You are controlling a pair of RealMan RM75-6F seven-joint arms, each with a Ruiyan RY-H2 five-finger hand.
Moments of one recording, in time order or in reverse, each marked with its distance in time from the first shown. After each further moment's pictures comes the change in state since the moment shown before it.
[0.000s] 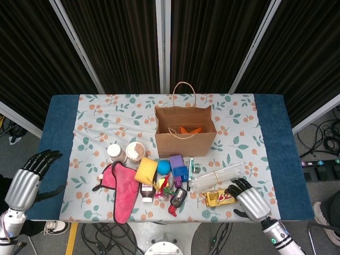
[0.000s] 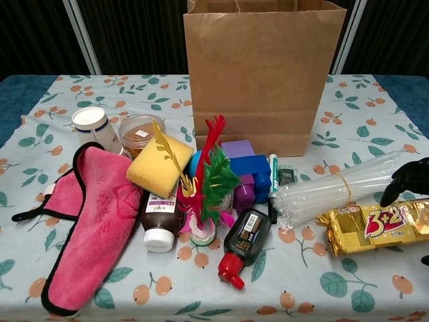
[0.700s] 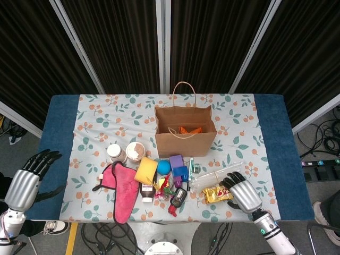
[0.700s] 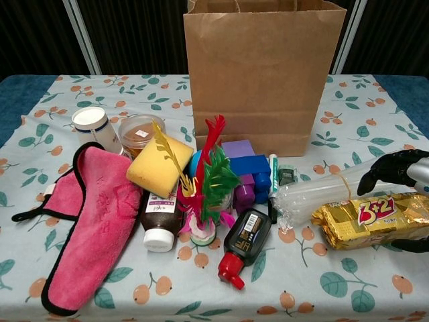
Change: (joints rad) left arm 0.003 -0.012 0.001 0.030 0.002 0.008 0.000; right arm 0.035 -0.092 0.072 0.040 0.084 -0.105 -0.050
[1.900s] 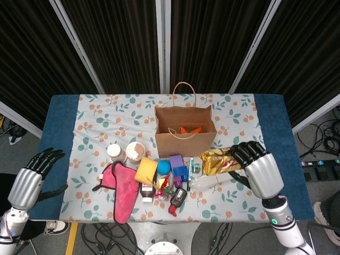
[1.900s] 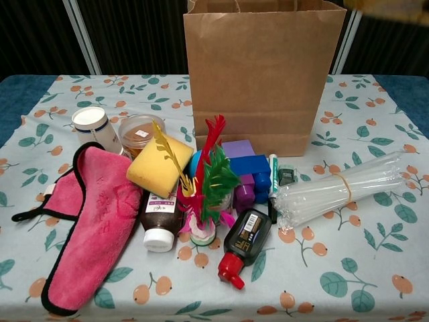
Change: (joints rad) left arm -0.014 0.001 -0.005 -0.028 0.006 -0.006 -0.005; right arm 0.085 0.265 0.303 -0.549 -0.073 0.257 -0.201
